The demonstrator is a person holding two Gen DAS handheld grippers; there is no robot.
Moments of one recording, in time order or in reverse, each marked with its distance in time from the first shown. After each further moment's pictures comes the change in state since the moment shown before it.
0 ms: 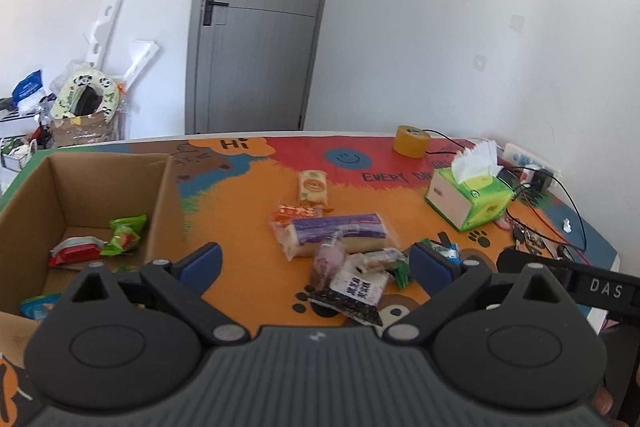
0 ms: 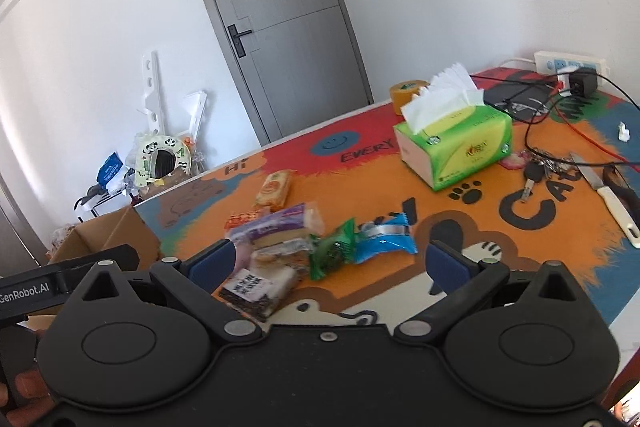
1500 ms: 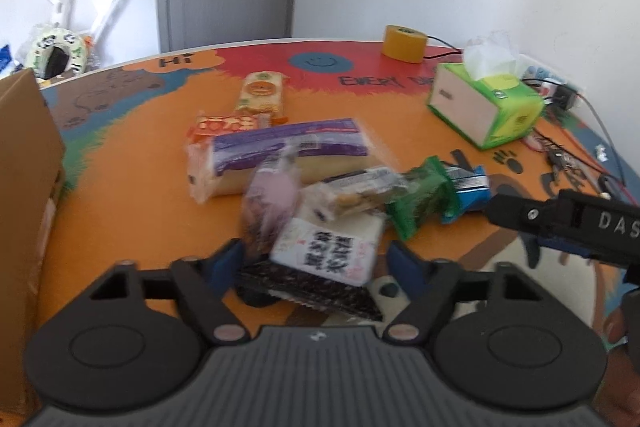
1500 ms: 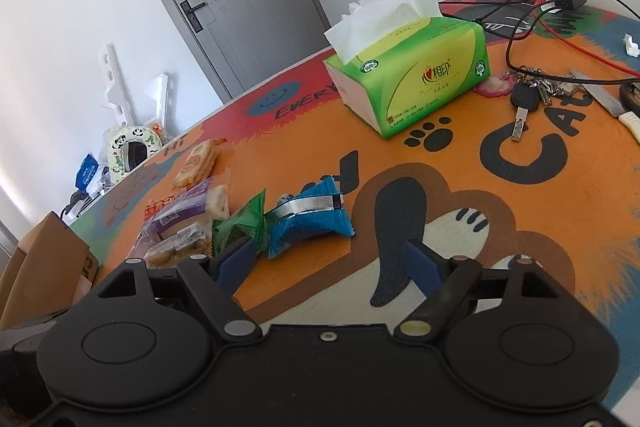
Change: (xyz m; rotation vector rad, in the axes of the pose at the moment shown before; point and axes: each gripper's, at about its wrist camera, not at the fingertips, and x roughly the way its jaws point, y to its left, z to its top) left arm 0.130 -0.042 -0.036 0.064 0.214 0.016; right arm 0.089 -0.064 -0.012 0.130 0.122 -0.019
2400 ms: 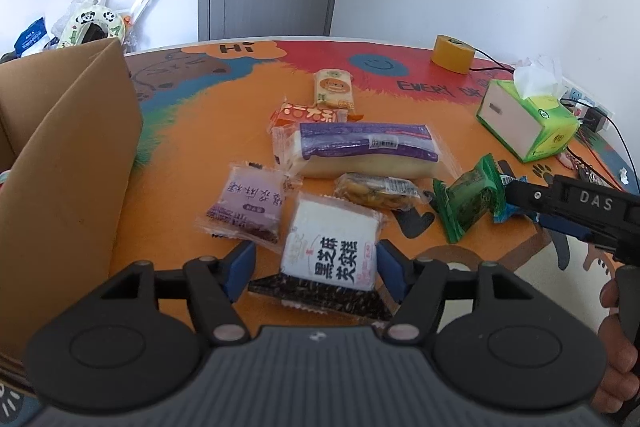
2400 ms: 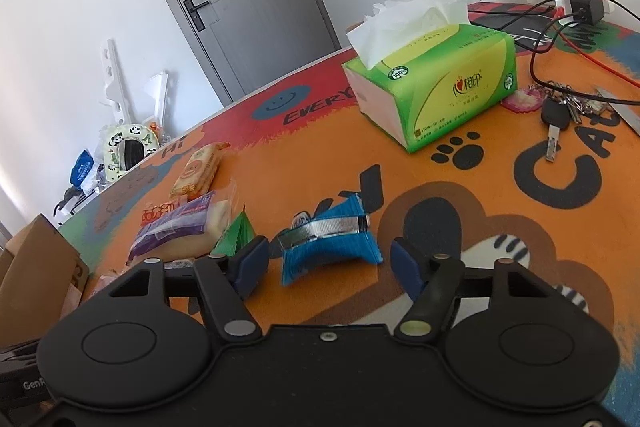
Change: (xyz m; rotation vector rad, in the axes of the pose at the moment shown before) left arm -0.020 0.041 -0.002 -0.090 0.016 0.058; right arm 0.024 0.018 0.007 -0.036 -0.015 -0.014
